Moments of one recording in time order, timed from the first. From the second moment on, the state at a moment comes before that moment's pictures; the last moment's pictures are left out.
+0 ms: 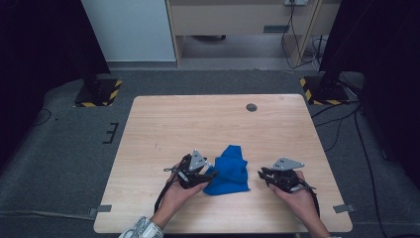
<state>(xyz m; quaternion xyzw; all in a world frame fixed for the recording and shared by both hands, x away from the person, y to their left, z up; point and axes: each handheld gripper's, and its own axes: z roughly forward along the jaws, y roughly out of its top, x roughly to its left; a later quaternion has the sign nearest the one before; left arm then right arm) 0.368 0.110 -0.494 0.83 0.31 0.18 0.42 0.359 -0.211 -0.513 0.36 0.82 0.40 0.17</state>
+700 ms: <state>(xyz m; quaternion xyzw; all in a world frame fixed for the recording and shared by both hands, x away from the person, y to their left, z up) 0.375 0.100 -0.495 0.84 0.30 0.19 0.42 0.354 -0.192 -0.514 0.35 0.83 0.41 0.16</state>
